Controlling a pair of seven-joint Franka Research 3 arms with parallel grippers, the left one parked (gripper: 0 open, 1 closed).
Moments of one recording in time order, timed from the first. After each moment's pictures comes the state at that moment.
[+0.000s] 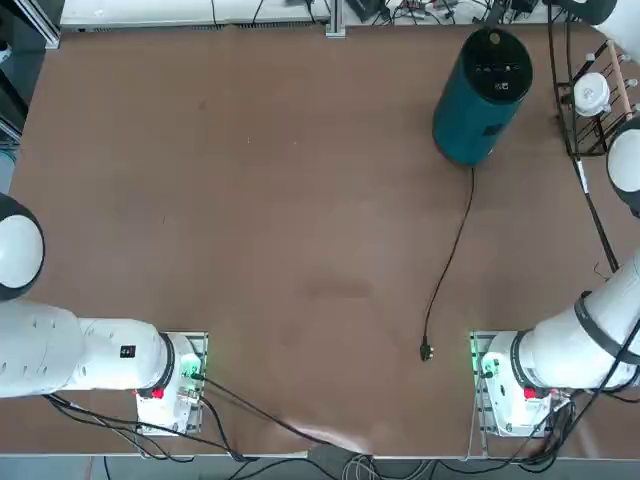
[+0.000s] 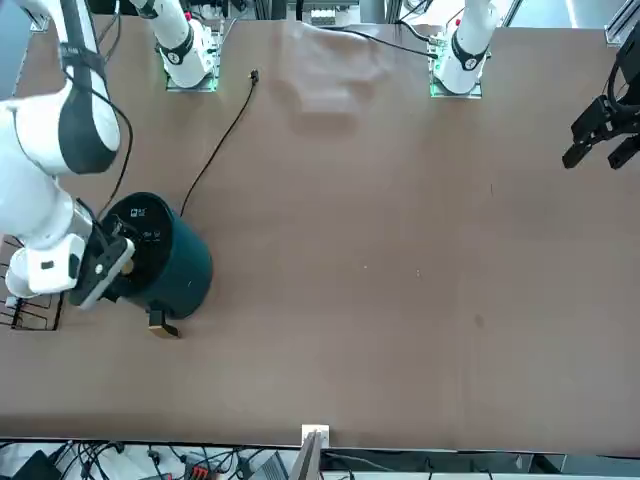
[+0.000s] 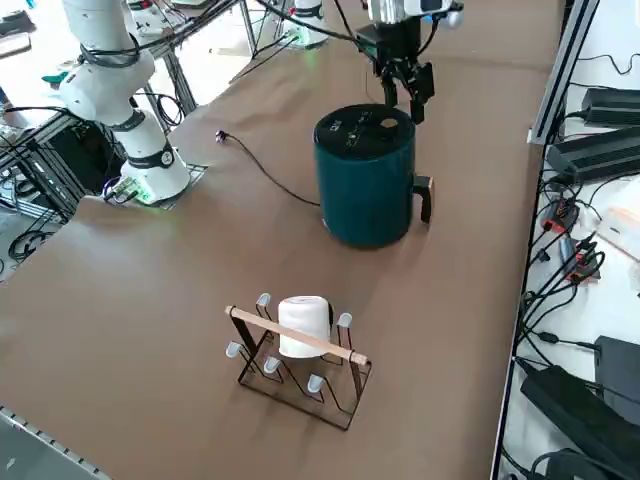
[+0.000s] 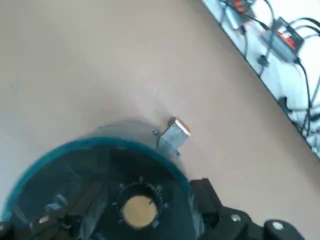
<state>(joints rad) 0.03 0.35 0.09 -1.48 -0.02 1.96 -0.71</state>
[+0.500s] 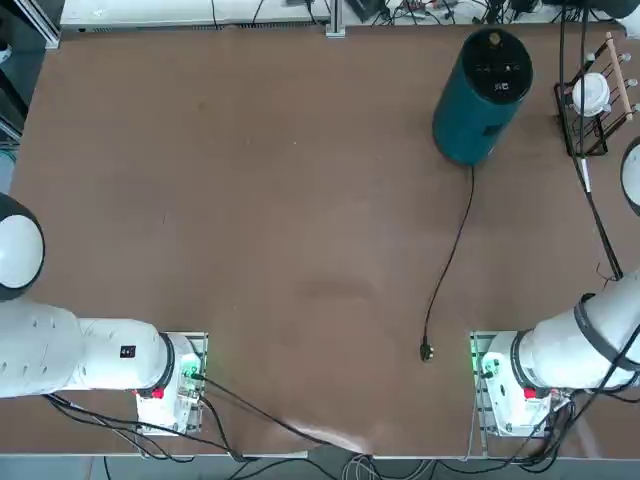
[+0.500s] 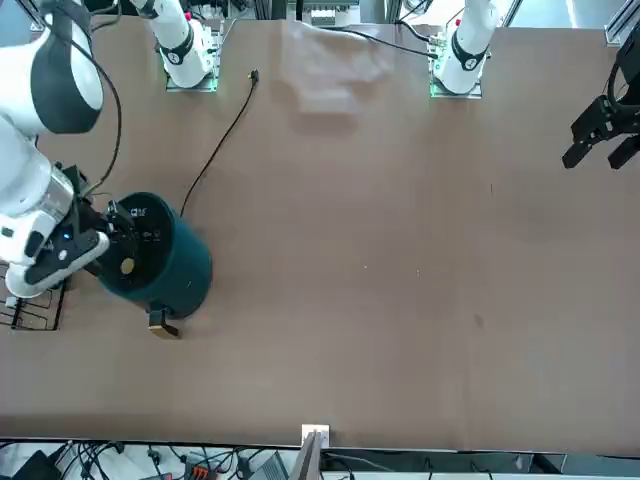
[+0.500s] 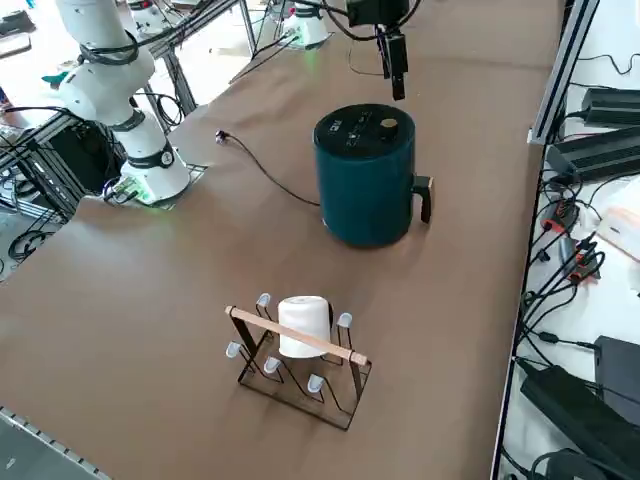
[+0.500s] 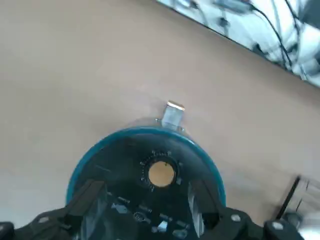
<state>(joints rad) 0.03 0.27 0.09 -1.48 -0.02 1.87 -0.28</state>
